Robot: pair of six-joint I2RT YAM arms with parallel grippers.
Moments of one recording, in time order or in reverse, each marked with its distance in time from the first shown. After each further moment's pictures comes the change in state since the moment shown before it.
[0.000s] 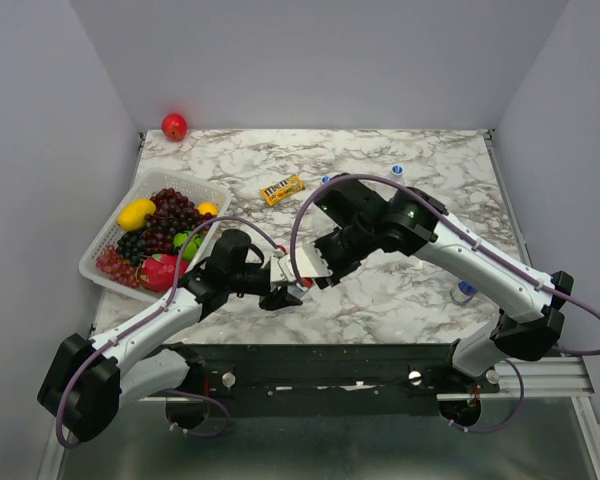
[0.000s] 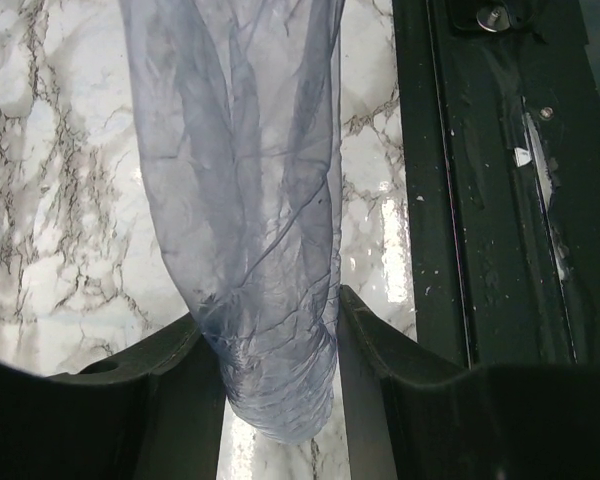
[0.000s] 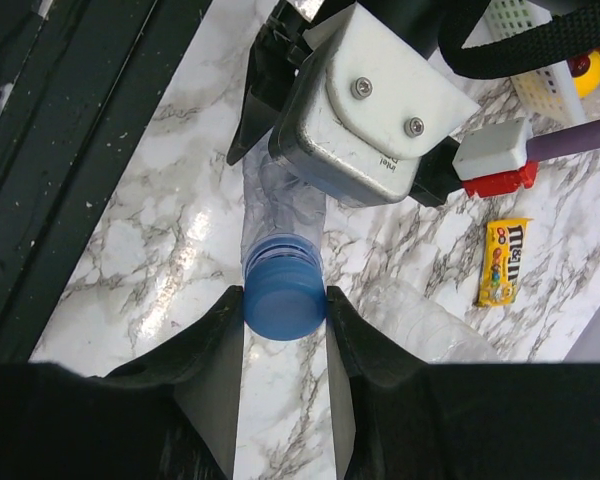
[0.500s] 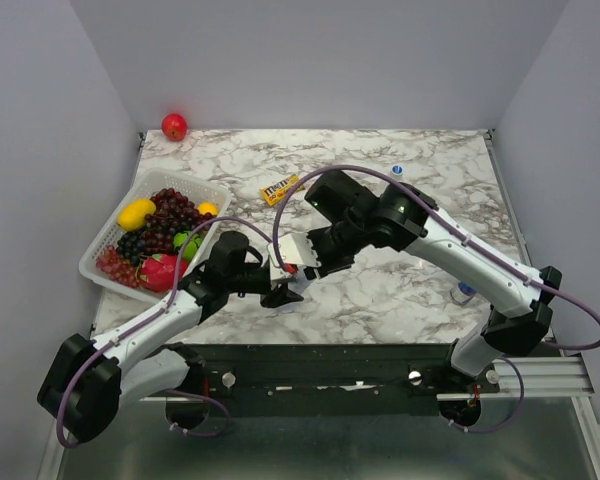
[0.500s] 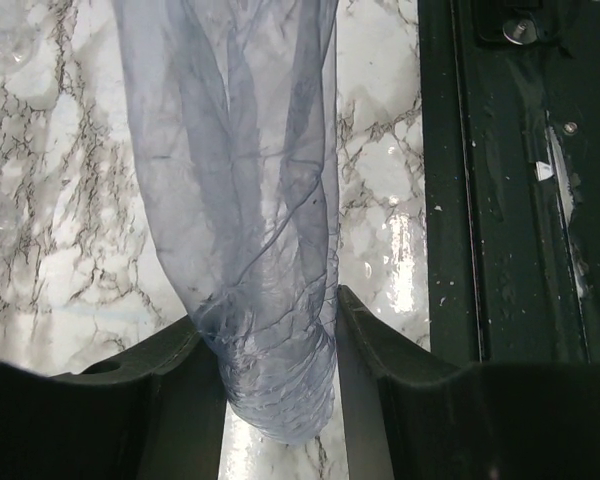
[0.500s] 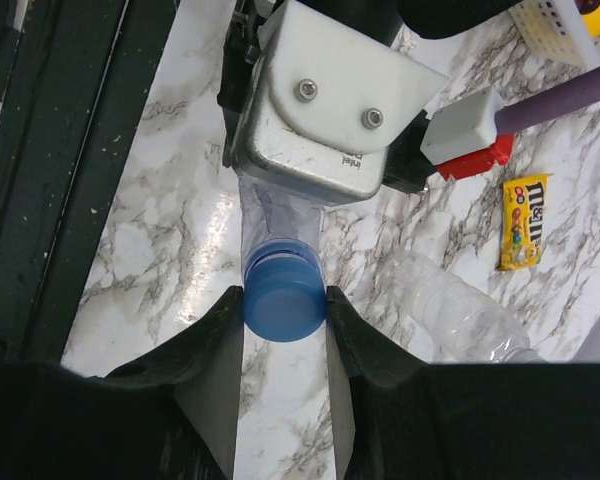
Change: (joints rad) left arm 0.000 -0.001 -0.021 0.070 -0.040 -0.054; right arm 0.012 0.056 0.068 -0.020 0.076 0.130
